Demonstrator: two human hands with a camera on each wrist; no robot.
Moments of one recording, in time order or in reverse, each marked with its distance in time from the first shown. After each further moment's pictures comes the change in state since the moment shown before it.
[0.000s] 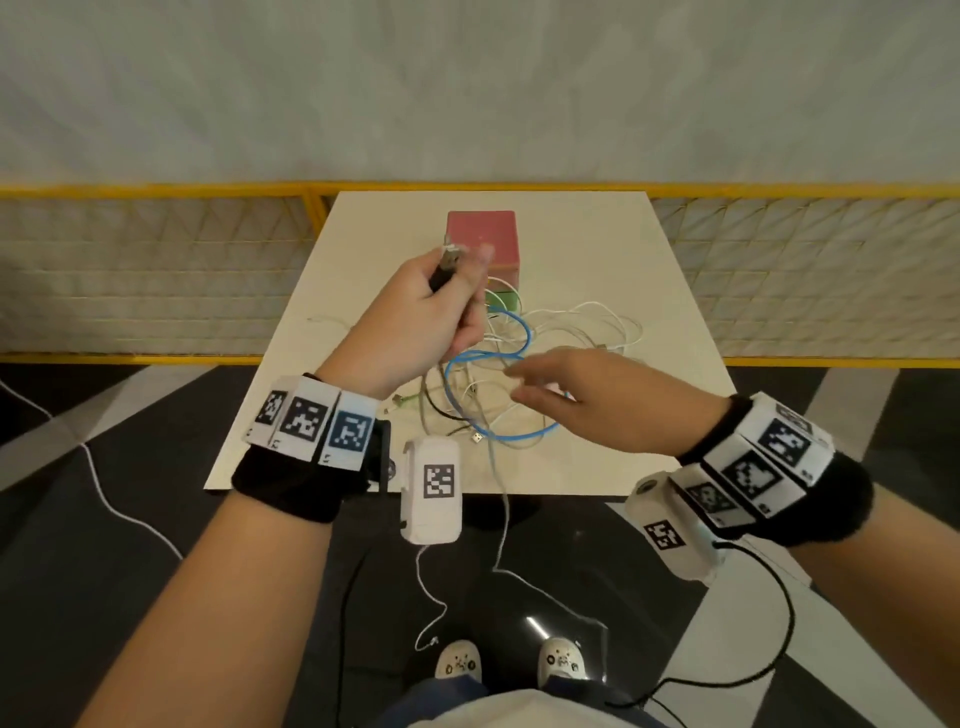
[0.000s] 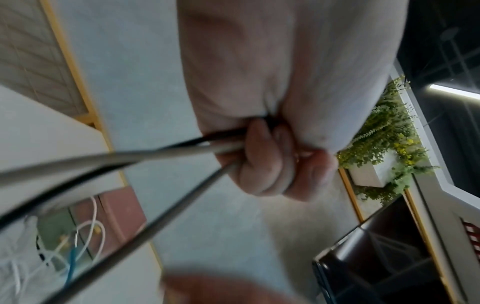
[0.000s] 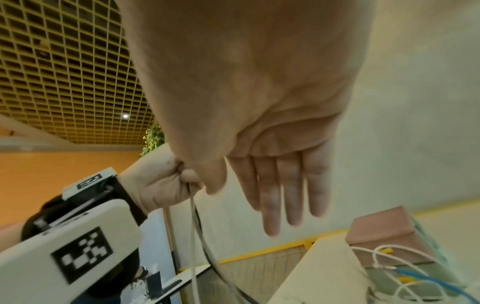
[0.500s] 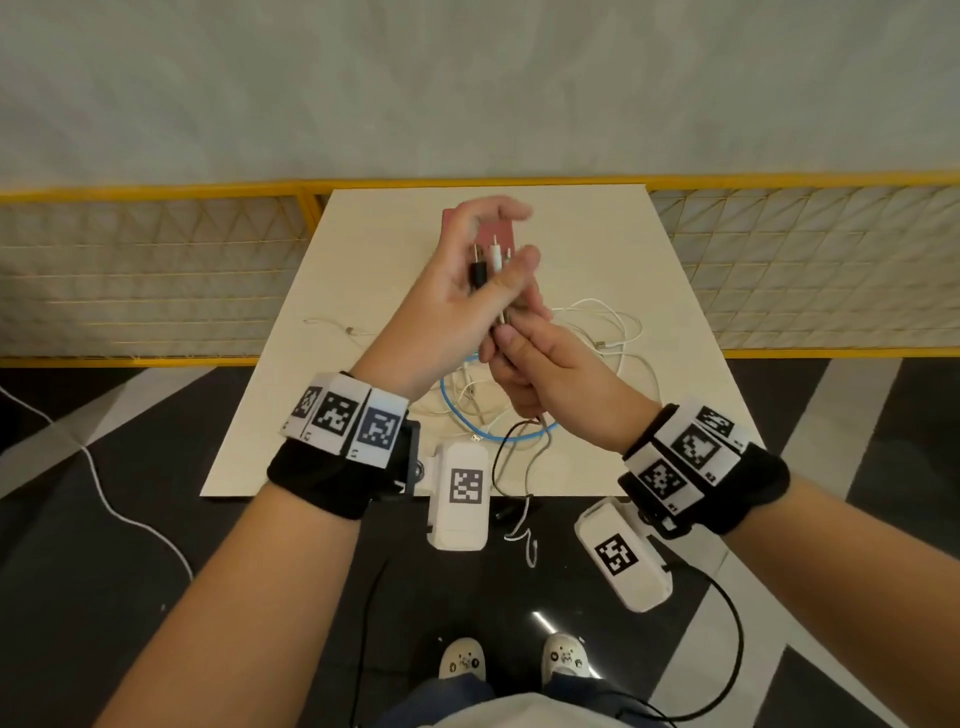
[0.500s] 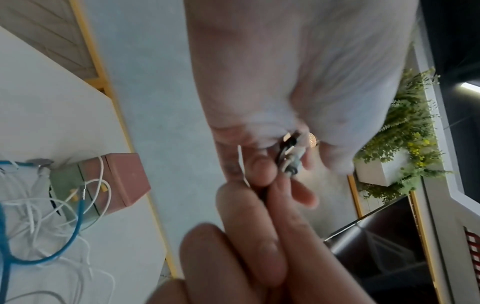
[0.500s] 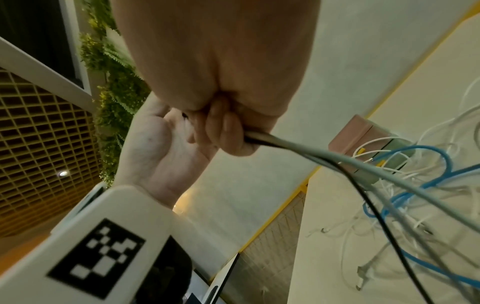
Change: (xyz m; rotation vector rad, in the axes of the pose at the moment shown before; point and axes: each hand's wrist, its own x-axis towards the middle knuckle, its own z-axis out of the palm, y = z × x) left_hand 0.015 0.000 0.022 -0.214 -0.069 0.121; right_hand 0.028 -0.010 0.018 1.146 0.131 -0.119
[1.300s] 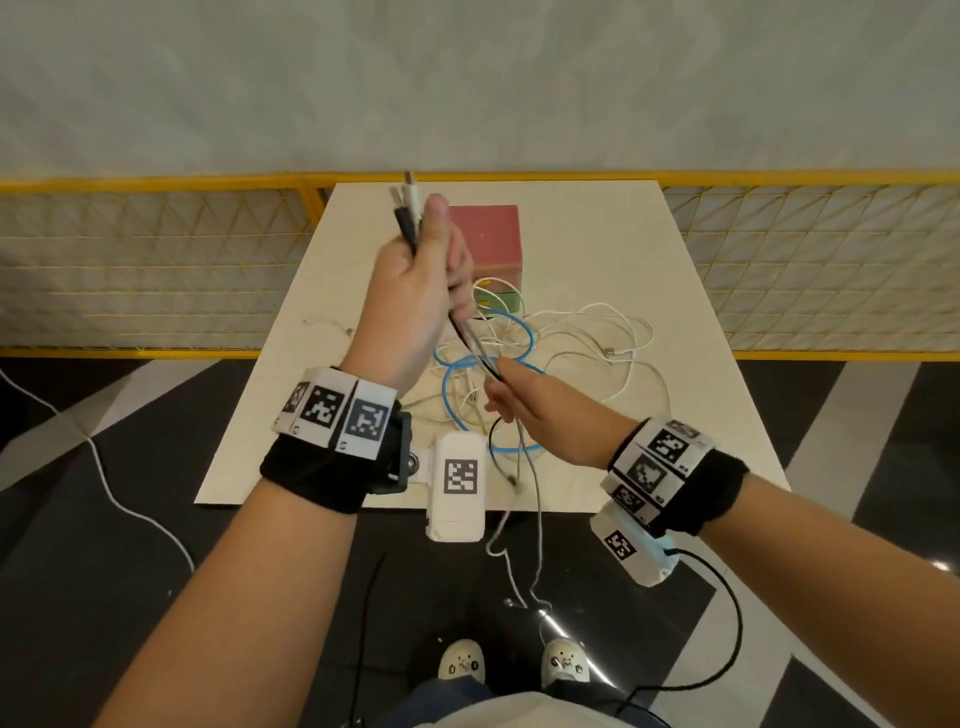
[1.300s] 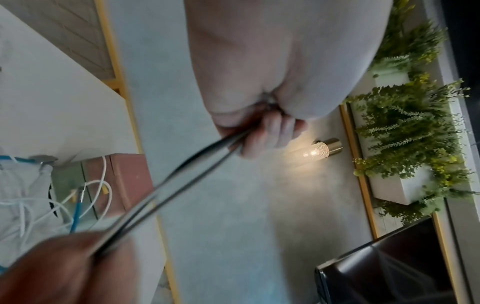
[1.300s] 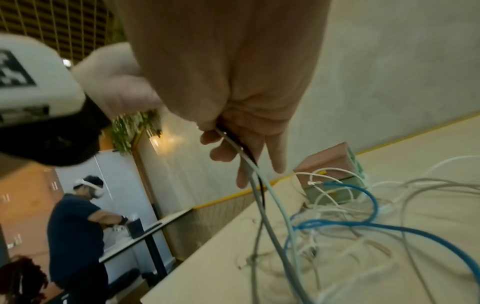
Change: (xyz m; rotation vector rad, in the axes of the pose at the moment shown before) left_hand 0.033 -0.023 -0.016 -0.191 0.357 -0.092; right_hand 0.027 0.060 -0.028 -0.618 -0.098 0.063
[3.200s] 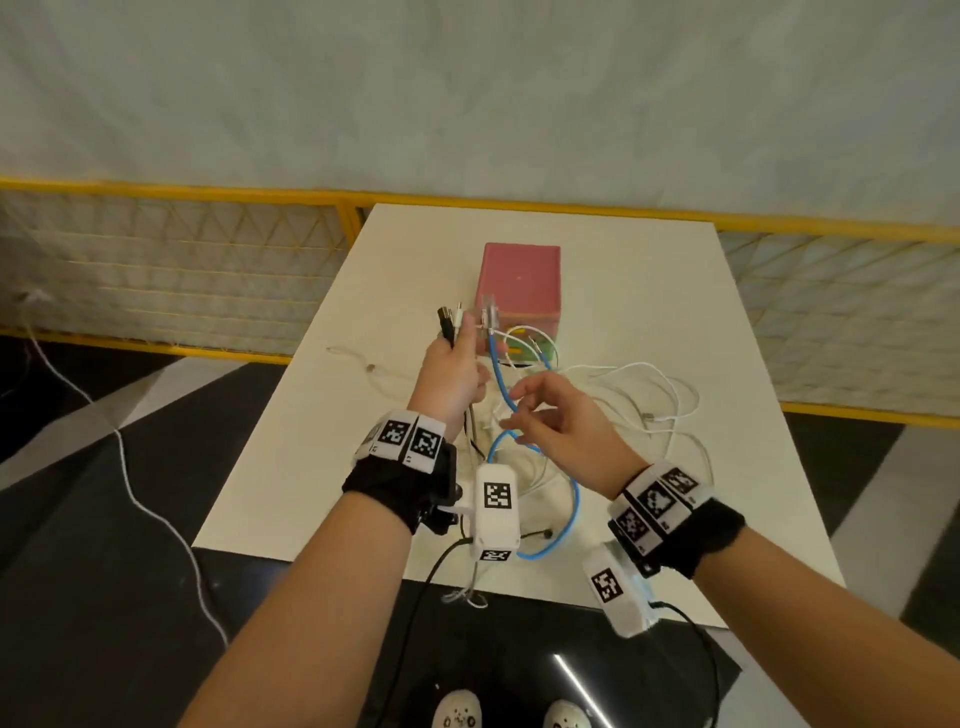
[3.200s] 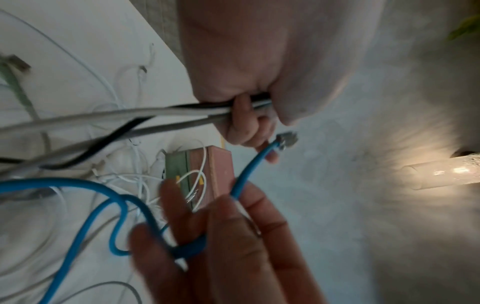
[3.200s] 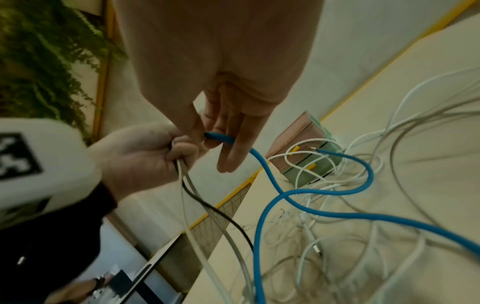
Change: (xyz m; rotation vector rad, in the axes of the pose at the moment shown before) left_hand 0.073 -0.096 -0.020 0.055 0.217 -0.419; right_hand 0.074 0.059 -0.012 0.492 0.214 0.076
